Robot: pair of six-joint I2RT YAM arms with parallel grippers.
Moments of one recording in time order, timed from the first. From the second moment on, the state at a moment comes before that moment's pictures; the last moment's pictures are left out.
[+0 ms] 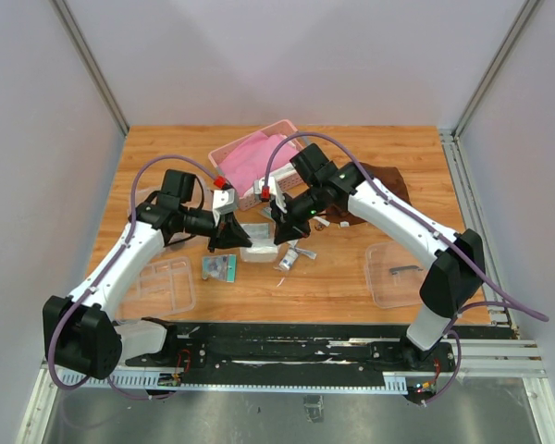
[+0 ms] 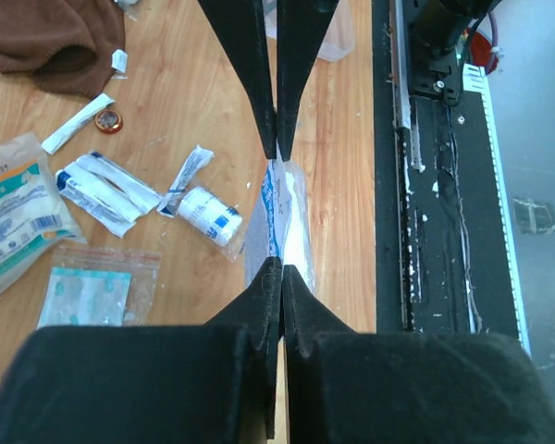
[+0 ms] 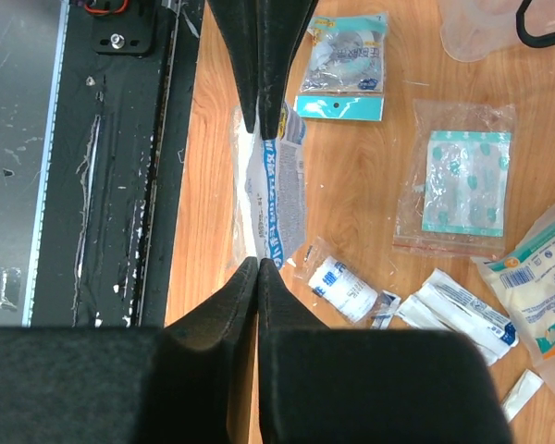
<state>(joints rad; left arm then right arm) -0.27 1.21 0.97 -0.66 1.13 0.68 0.73 1.70 1.59 -0.93 -0.80 -0.66</state>
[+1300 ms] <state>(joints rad) -0.01 1.09 1.13 -0.72 0.55 1.32 0.73 1.61 1.56 -0.91 -0.72 -0.66</state>
